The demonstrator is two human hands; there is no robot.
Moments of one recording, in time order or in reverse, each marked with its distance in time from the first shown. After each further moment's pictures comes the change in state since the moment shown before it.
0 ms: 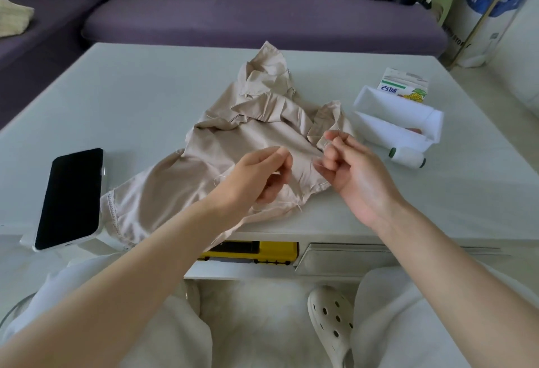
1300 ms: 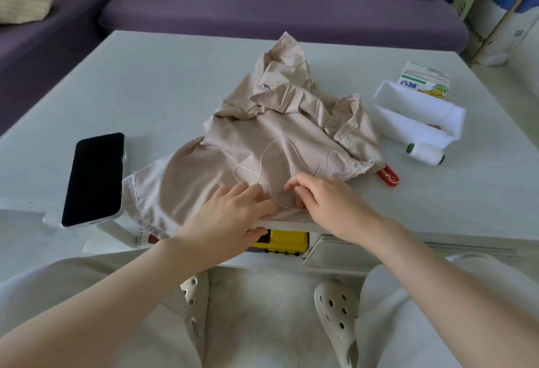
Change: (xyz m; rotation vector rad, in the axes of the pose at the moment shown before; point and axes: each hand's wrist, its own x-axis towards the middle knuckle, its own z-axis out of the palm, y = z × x) left_hand -0.050 -0.065 -0.042 1.363 -0.006 0.525; right_hand -0.007 0.047 -0.002 -1.511 -0.443 -0.308
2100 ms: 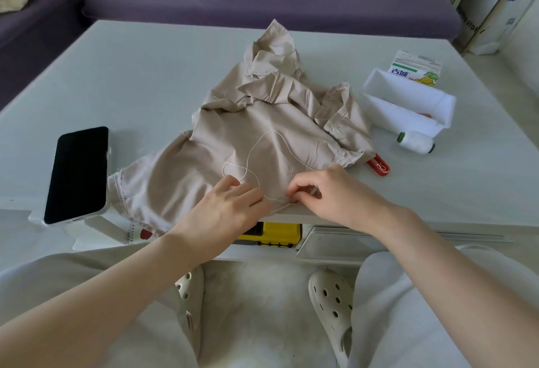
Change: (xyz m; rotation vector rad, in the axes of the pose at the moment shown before) left_hand 0.004 0.002 0.012 0.147 0.139 0.179; right_hand -0.009 0.013 -0.011 0.095 -0.025 -0.025
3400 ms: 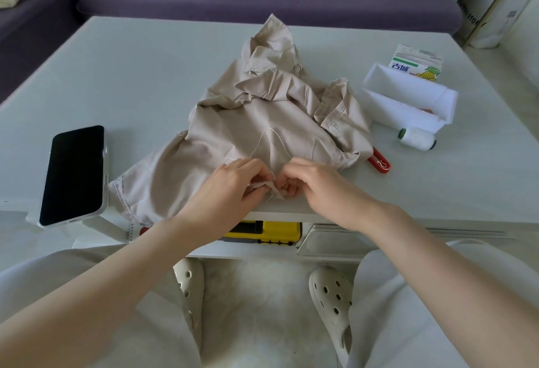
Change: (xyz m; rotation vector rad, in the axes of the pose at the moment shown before) left_hand 0.026 -0.004 -0.010 -0.573 -0.034 -0.481; right_hand 0.009 -0.010 0.005 0.064 -0.006 -0.088
